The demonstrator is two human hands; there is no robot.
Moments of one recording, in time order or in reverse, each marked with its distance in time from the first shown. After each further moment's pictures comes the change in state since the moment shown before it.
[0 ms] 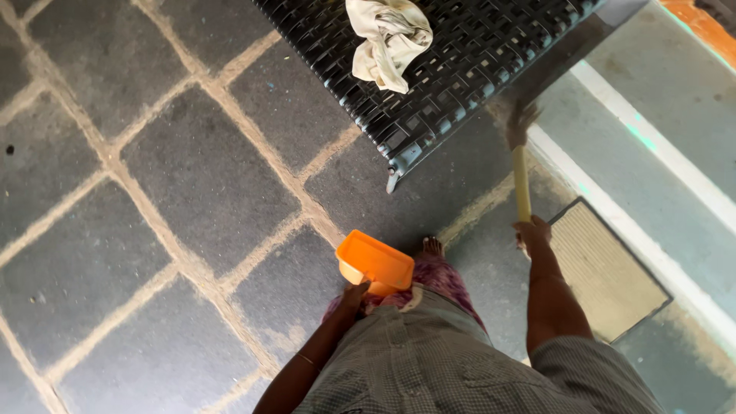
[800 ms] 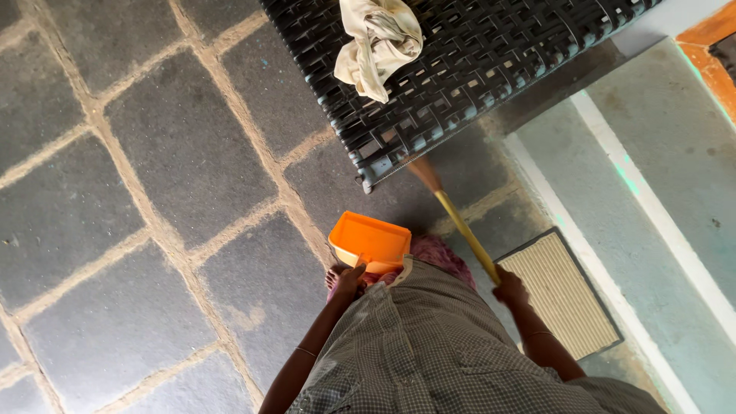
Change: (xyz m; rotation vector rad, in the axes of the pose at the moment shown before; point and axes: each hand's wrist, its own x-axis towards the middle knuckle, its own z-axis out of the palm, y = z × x) left_hand 0.054 0.045 0.164 0.008 0.070 0.048; right_hand 0.044 0.009 -0.094 -1.082 -0.368 -0.294
